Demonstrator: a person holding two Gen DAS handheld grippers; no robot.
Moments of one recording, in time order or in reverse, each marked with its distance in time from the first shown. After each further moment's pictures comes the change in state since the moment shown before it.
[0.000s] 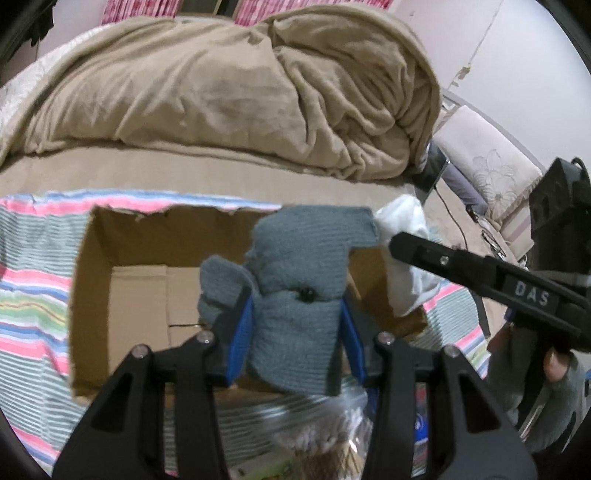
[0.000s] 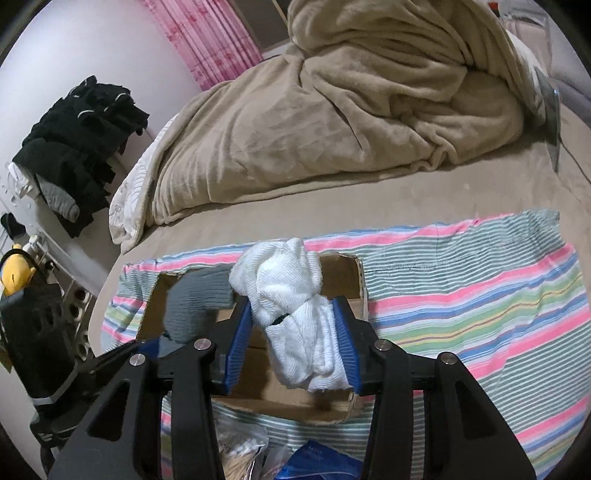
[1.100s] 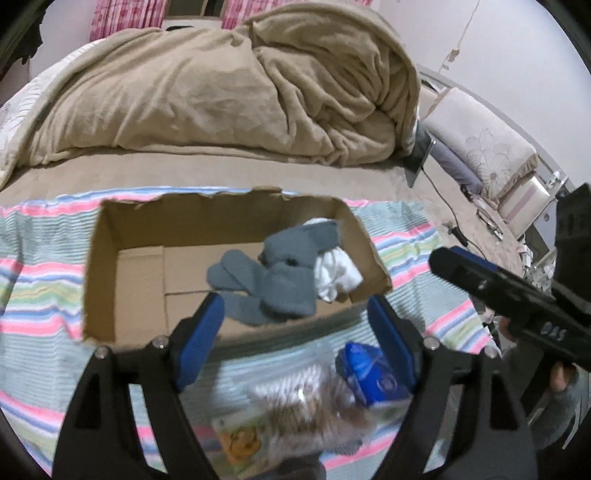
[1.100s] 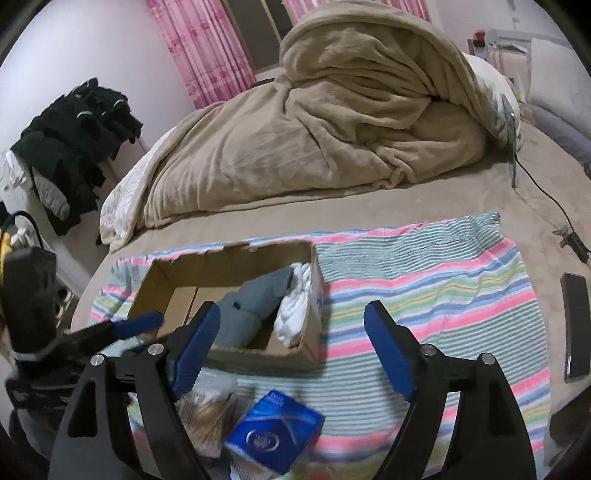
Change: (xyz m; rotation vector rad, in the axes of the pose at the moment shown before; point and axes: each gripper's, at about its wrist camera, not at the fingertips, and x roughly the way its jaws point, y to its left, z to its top) left arm -0.044 -0.033 -0.024 0.063 0.013 0.027; right arm -0.066 -0.001 -0.039 -0.066 -0.102 -0.097
